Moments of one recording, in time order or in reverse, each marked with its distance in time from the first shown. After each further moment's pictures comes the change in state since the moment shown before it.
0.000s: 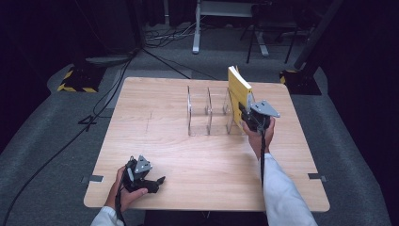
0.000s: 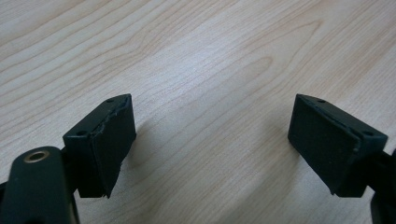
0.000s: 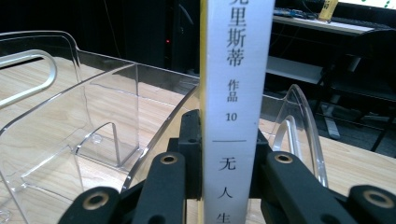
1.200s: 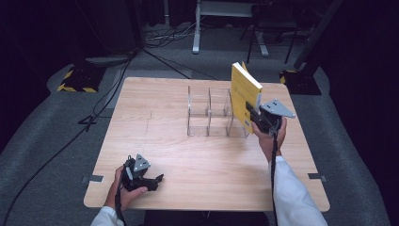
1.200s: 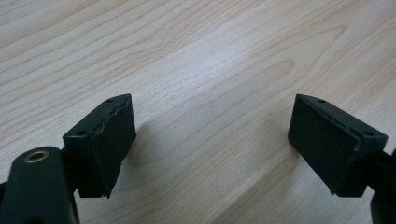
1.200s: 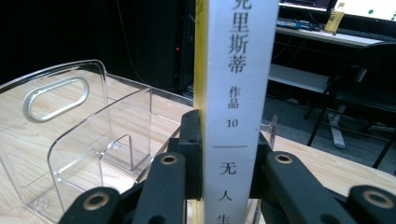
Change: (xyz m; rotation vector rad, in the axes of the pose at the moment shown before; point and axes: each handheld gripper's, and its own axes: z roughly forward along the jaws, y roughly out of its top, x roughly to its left) left arm 0.004 0.000 -0.001 0.004 0.034 -0.043; right arm -0.009 0.027 -0.041 -0.018 0.039 -0.010
